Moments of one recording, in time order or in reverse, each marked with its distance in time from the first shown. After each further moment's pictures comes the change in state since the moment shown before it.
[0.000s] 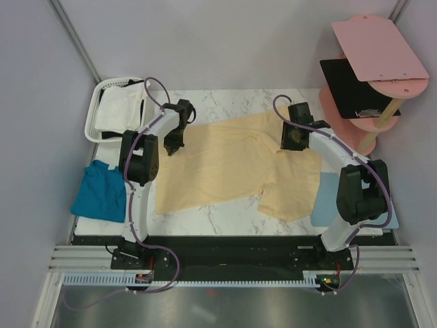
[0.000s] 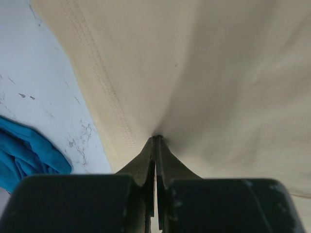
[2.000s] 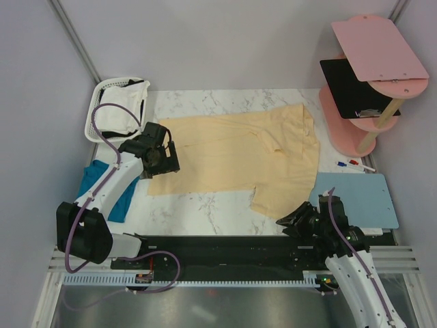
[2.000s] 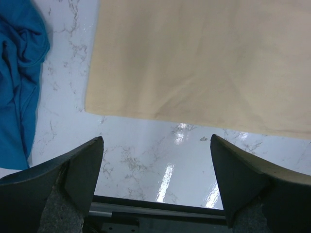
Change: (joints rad) left arm -0.015 -0.950 -0.792 0.190 0.232 -0.167; right arm -0.005 -1.448 -0.991 -0.374 -0.541 0.792
